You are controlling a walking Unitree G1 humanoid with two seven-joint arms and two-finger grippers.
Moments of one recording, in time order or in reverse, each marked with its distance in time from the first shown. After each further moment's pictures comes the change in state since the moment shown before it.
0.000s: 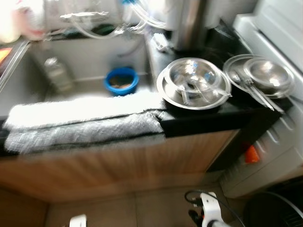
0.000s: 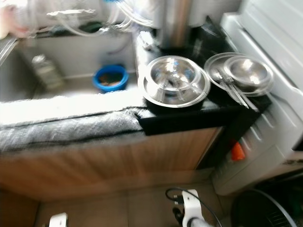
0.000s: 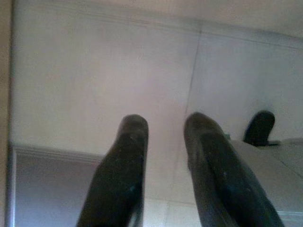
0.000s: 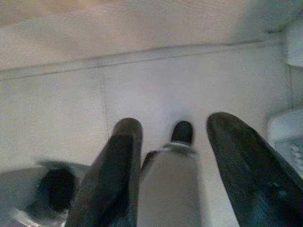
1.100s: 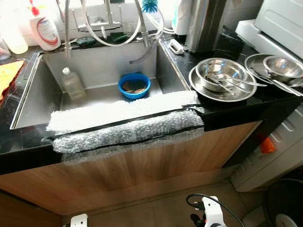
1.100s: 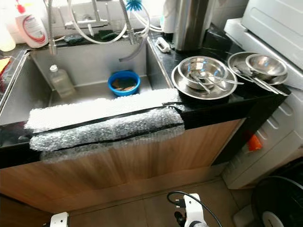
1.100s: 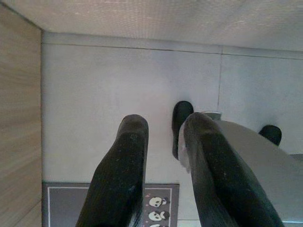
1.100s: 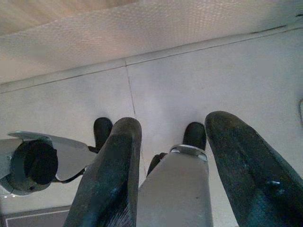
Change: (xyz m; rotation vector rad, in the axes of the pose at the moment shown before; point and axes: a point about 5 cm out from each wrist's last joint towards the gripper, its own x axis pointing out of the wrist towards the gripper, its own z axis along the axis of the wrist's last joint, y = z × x) left arm -0.003 0.004 -0.009 0.003 0.015 0.004; right arm 0.000 0.003 -0.004 0.000 0.007 0.009
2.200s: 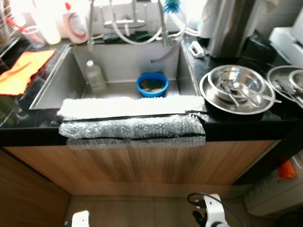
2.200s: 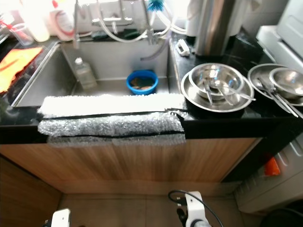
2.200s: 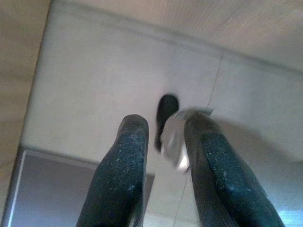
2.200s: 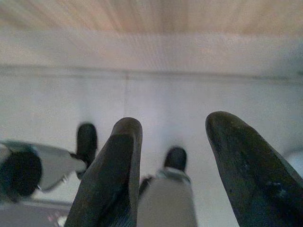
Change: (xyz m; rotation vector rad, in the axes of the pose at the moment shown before) left arm -0.001 0.000 -0.002 0.004 0.005 -0.022; right arm 0.001 -0.001 0.010 -0.025 -0.059 -0.036
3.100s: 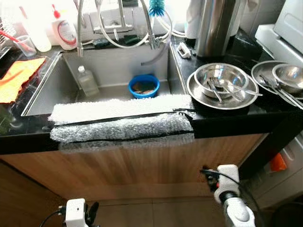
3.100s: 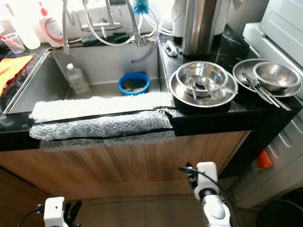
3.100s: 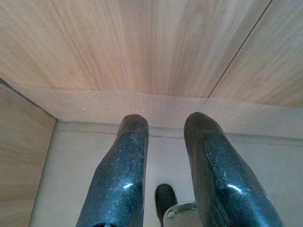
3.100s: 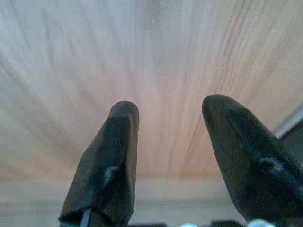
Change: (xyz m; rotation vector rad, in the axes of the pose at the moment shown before) left arm -0.017 0.000 0.039 0.125 -0.440 -0.083; right arm -0.025 -0.026 0.084 -0.063 -0.615 -0.116
